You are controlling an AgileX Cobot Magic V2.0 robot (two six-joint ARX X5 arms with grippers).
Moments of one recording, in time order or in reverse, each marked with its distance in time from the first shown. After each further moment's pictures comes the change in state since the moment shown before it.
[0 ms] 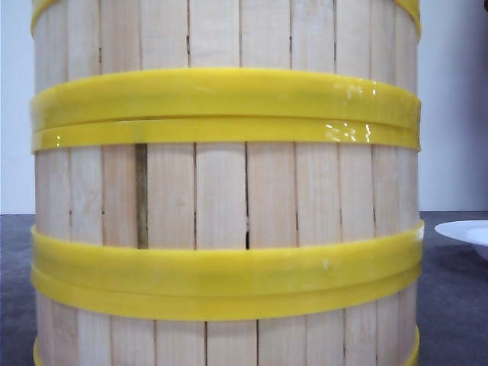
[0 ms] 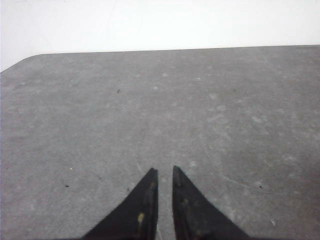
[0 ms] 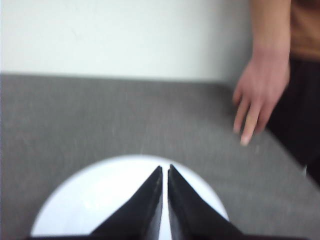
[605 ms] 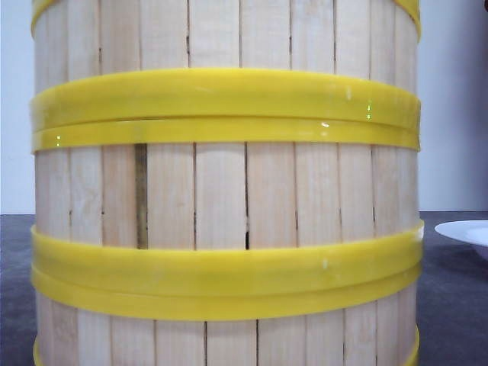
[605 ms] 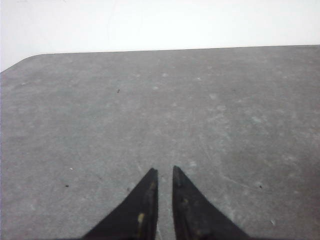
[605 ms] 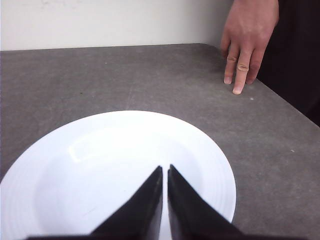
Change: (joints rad) left arm 0.000 0.000 0.000 0.000 0.000 0.000; right arm 0.000 -0.185 -0.222 0.036 0.054 0.052
